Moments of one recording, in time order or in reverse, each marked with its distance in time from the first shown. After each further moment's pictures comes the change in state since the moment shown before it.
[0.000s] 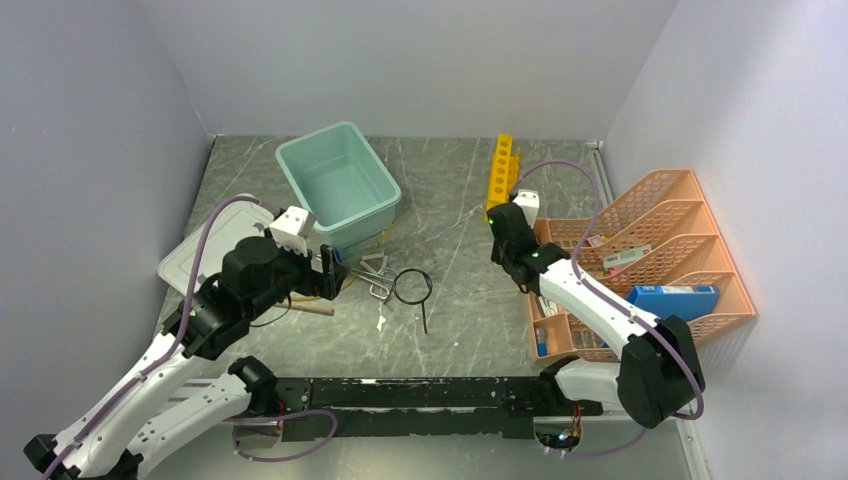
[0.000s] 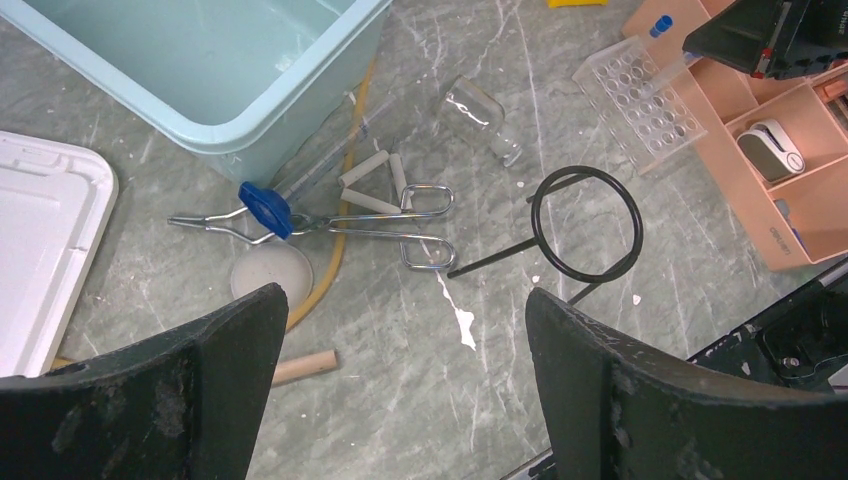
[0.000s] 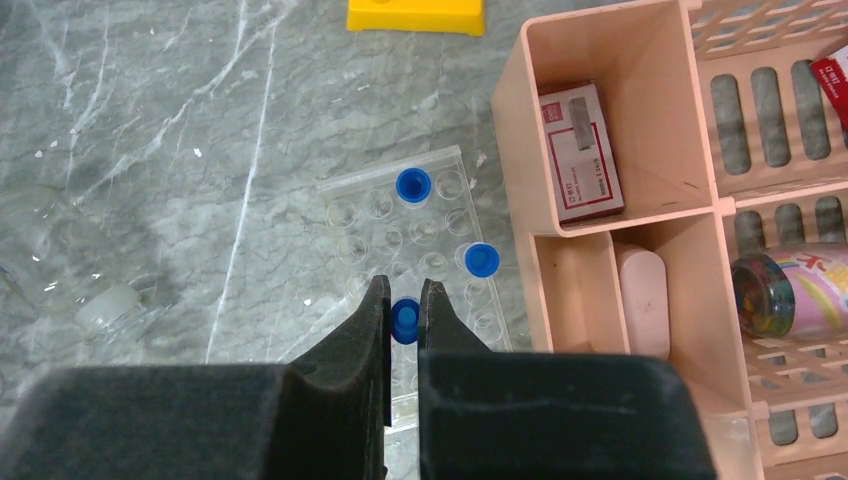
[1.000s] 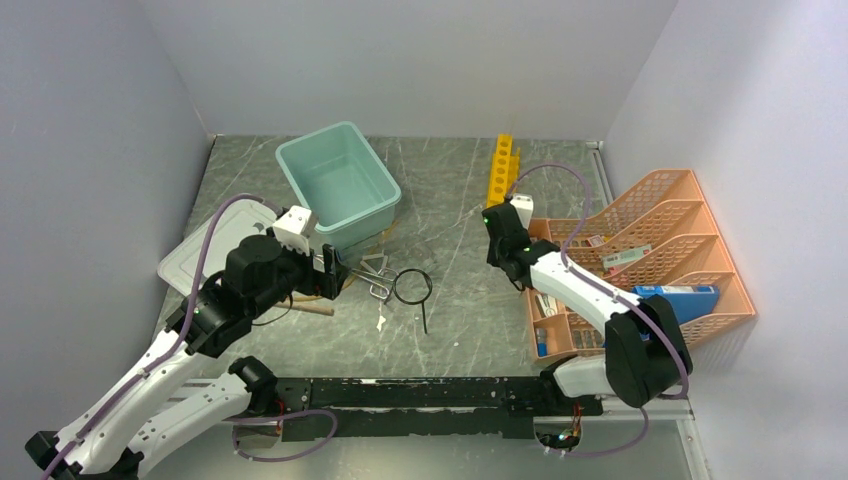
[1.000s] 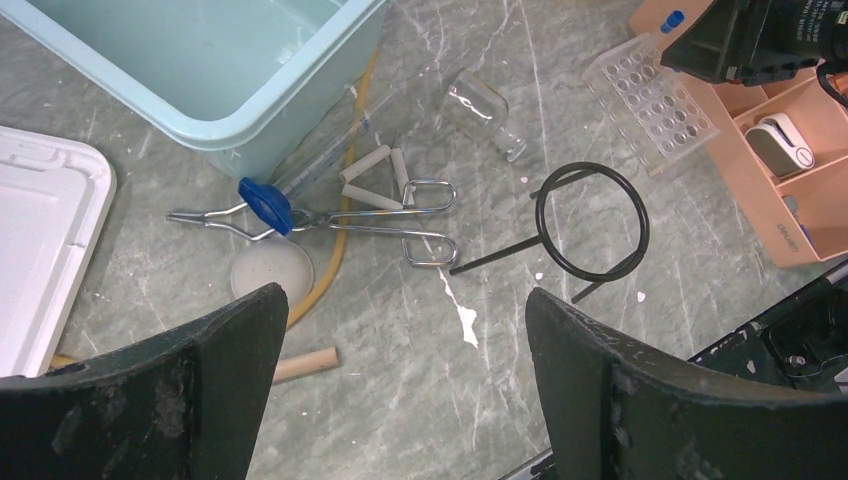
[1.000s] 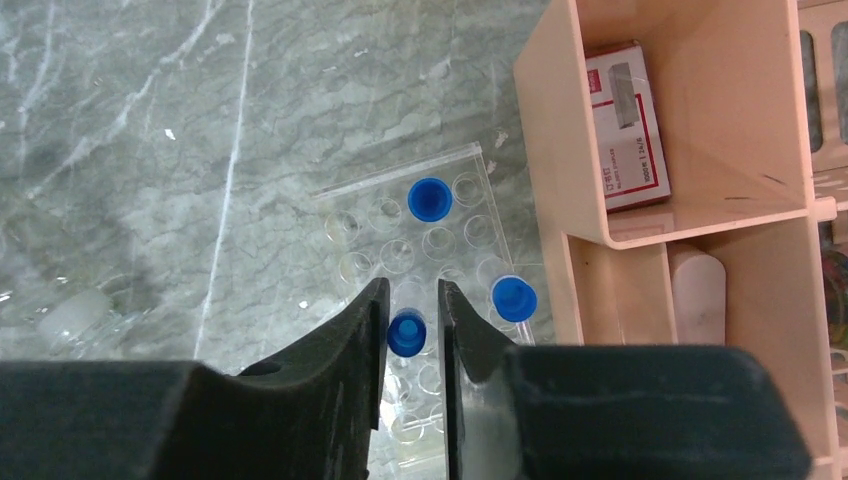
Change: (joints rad) left arm 0.000 0.015 -0.001 0.000 0.000 0.000; right arm -0.028 0.101 -0.008 0.040 -0.064 0.029
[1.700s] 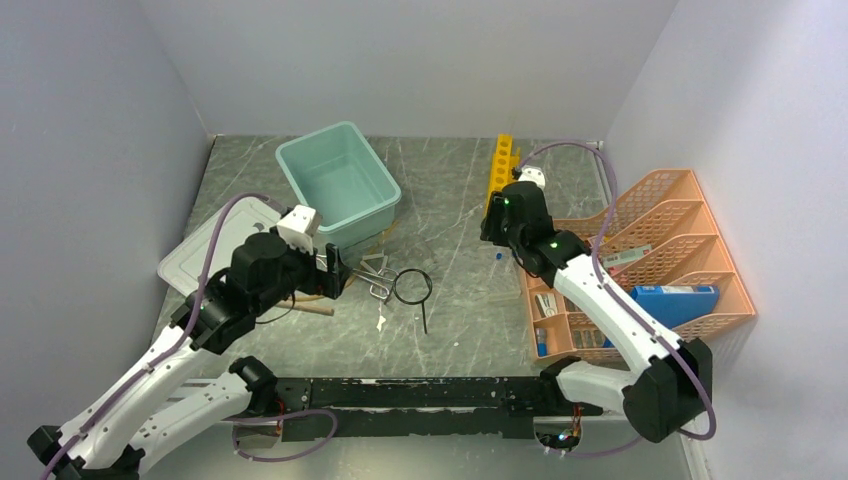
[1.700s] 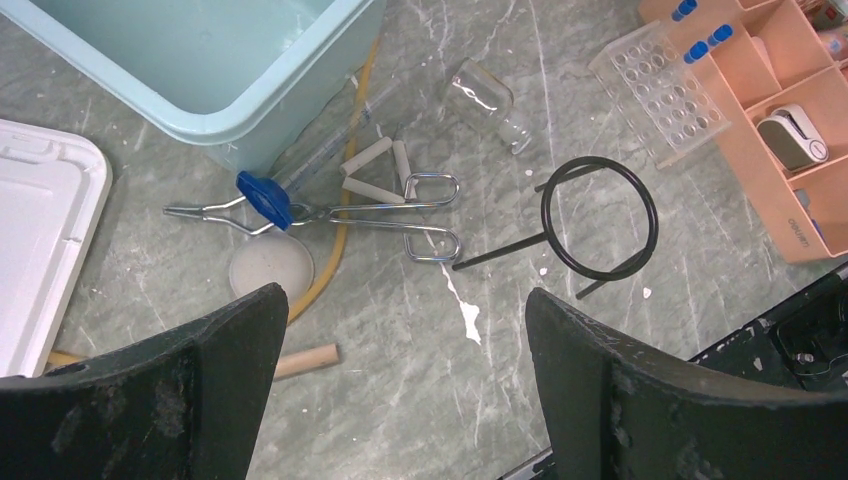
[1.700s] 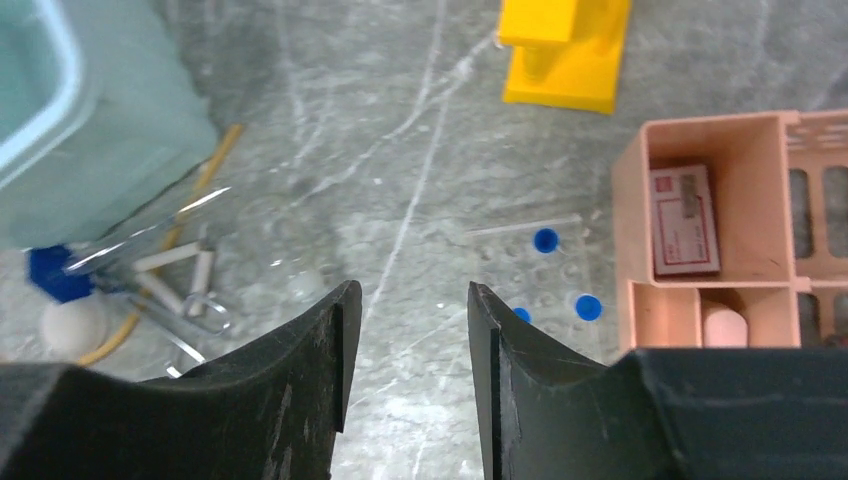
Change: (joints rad) left arm 0.000 0.023 0.000 0.000 0.000 0.000; right arm -0.003 -0.159 0.165 -0.097 -0.144 -0.031
